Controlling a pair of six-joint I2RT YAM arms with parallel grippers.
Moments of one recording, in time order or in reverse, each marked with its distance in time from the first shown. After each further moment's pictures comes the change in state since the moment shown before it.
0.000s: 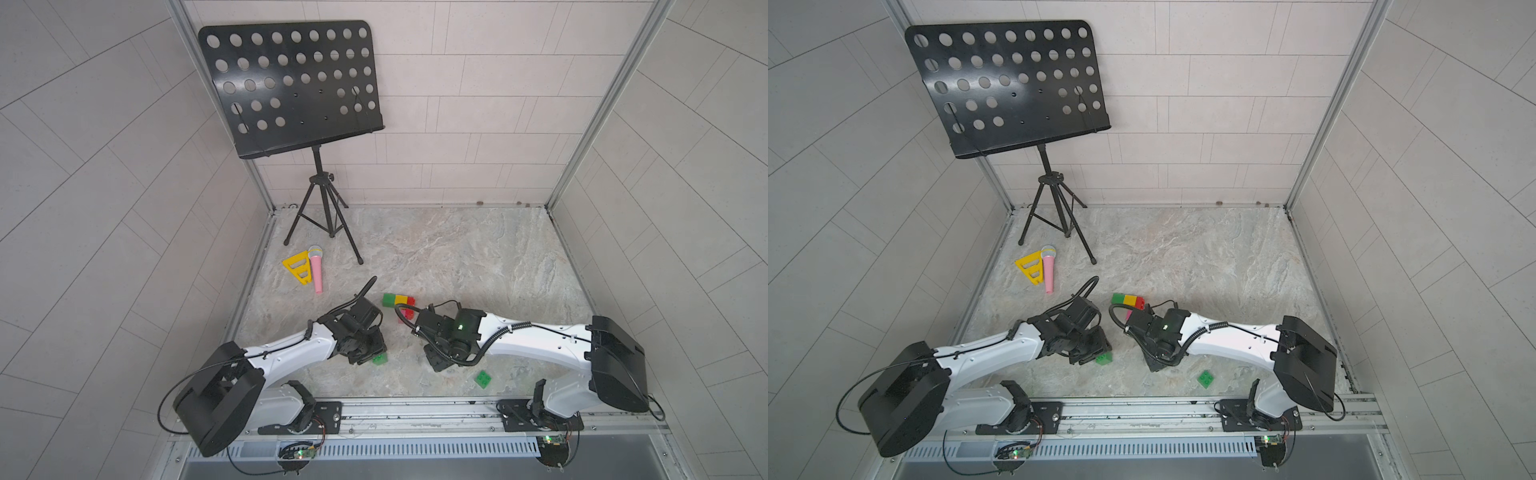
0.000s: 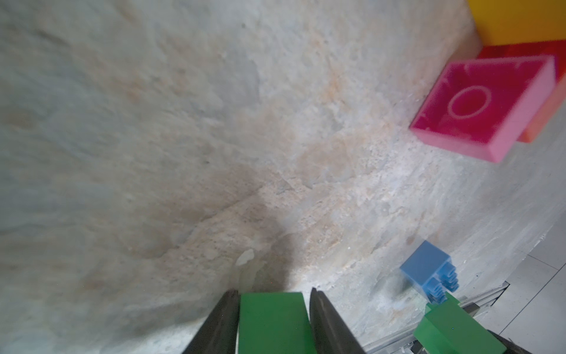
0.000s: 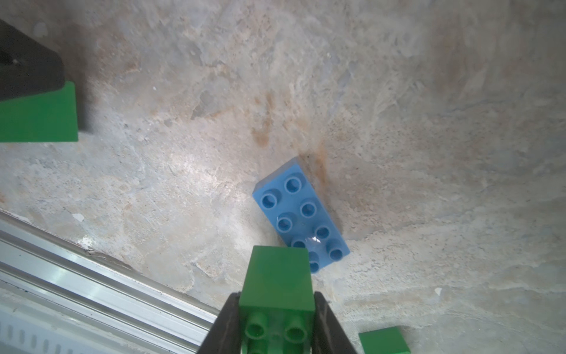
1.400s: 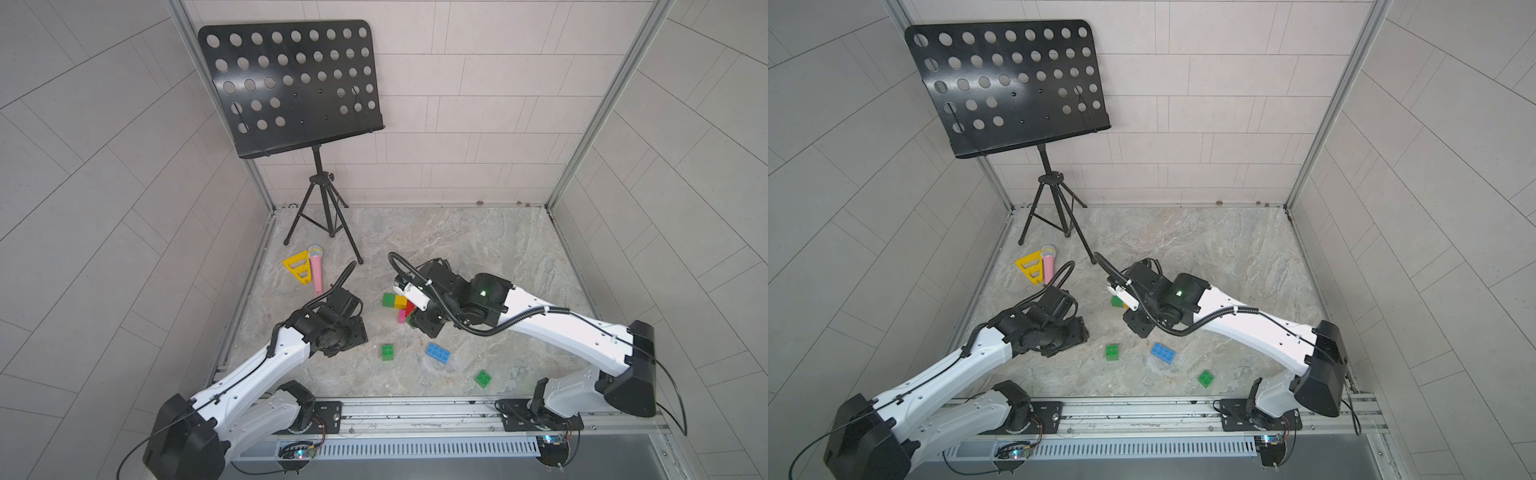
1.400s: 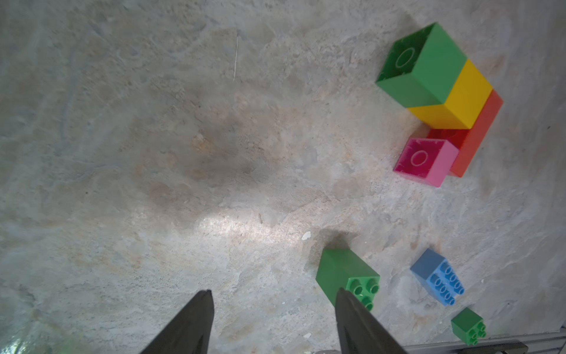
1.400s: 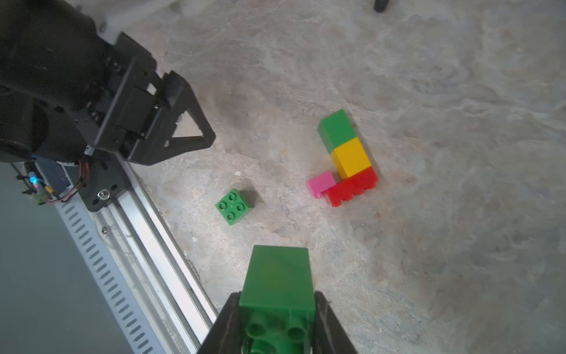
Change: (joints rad) left arm 0.144 -0.266 0.125 -0.416 -0.191 0.179; right arm -0.087 0.008 0.416 -0.038 -0.116 -0.602
